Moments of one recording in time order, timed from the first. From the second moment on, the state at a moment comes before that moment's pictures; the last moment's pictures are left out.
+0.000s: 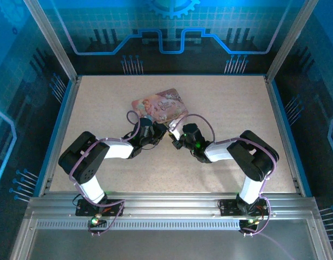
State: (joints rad) left arm -0.55 1.72 0.68 0.55 0.15 -1.40; right arm 0.71 1.77 0.69 0.61 0.02 -0.20
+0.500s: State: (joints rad) left arm -0.55 1.70 0.67 0.53 0.16 -1.39; right arm 0.69 1.79 0.69 0.67 -0.04 -0.11
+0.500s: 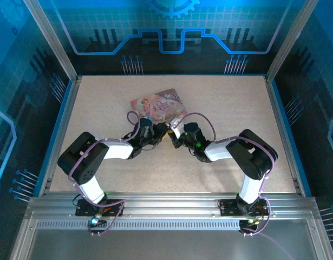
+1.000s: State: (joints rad) left arm -0.49 1.46 0.63 0.27 0.16 -1.28; right arm 0.67 1.79 0.71 0.63 -0.14 -0.05
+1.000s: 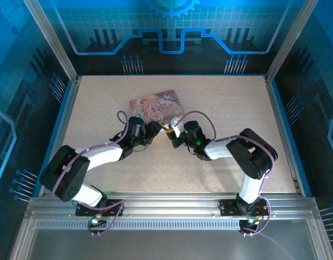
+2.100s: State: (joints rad) left arm -0.47 1.33 0.66 0.02 0.21 -1.15; right arm 0.64 1.79 0.63 0.68 -0.21 -0.02
